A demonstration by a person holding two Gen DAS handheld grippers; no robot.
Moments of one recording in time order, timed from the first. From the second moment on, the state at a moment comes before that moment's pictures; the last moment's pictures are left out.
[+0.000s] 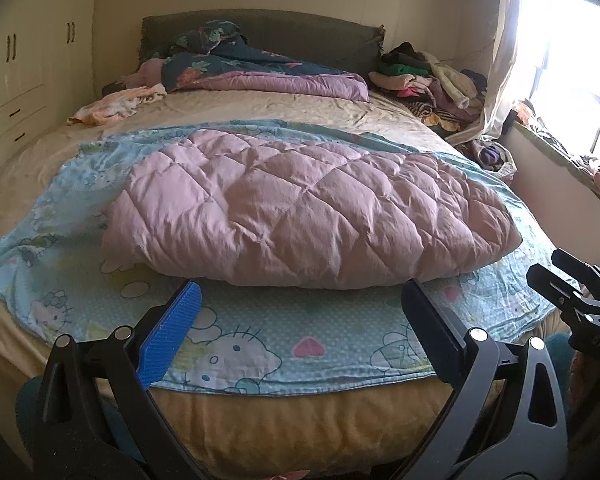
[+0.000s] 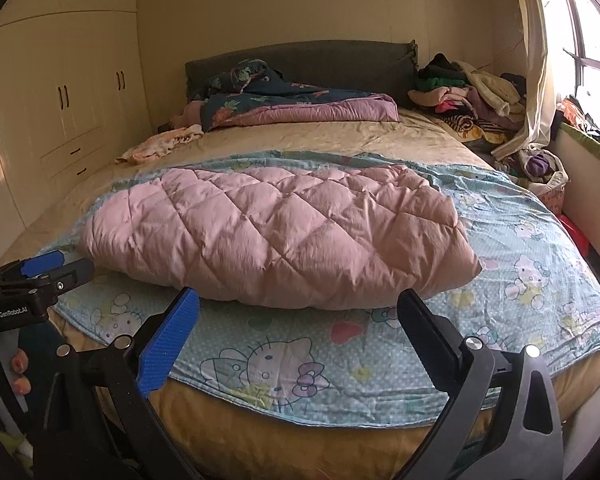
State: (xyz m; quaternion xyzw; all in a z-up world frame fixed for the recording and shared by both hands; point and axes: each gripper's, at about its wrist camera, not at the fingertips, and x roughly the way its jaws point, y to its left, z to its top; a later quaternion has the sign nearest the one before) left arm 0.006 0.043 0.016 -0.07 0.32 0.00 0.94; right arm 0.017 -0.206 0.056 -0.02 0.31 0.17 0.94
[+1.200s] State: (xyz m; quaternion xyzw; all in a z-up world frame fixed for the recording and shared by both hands) left arm 0.004 0.040 0.018 -0.07 0.32 0.00 0.94; right arm 0.016 -0.206 0.056 -0.02 0.31 0.17 0.94
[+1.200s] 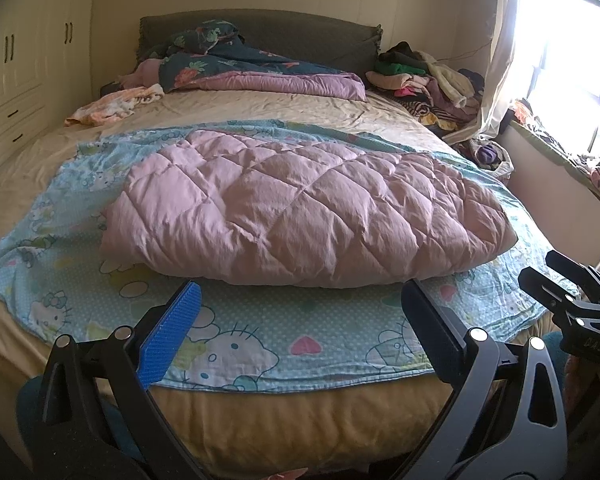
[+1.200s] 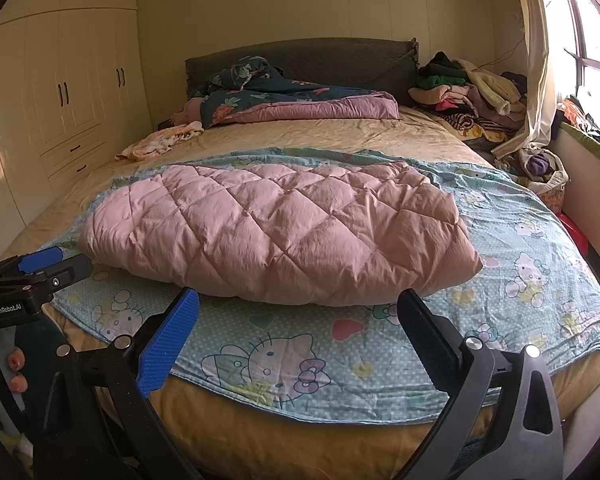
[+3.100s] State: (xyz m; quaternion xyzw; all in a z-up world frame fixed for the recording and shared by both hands) left arm 0.003 0.047 0.017 -0.07 0.33 0.00 0.94; right arm 0.015 -0.205 0.057 -0.02 0.31 0.17 0.94
